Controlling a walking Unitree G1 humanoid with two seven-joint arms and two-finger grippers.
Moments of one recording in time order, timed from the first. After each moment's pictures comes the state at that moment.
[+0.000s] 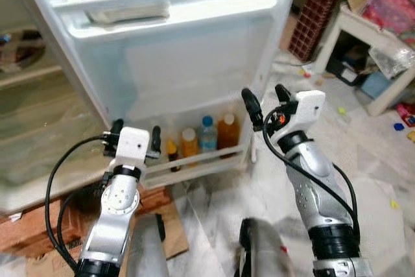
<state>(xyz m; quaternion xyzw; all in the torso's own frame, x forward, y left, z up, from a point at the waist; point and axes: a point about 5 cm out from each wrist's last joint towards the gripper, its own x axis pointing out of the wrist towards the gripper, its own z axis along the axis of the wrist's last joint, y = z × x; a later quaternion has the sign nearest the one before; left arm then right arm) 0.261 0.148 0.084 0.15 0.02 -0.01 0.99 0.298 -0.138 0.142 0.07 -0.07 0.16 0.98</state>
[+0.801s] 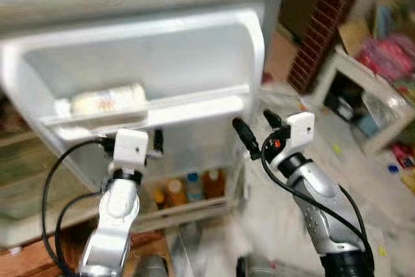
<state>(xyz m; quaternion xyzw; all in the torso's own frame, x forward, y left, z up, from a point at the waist) 0.244 0.164 0.091 0.16 0.00 0.02 0.99 0.272 -0.138 0.120 0.08 0.02 0.24 0.97</state>
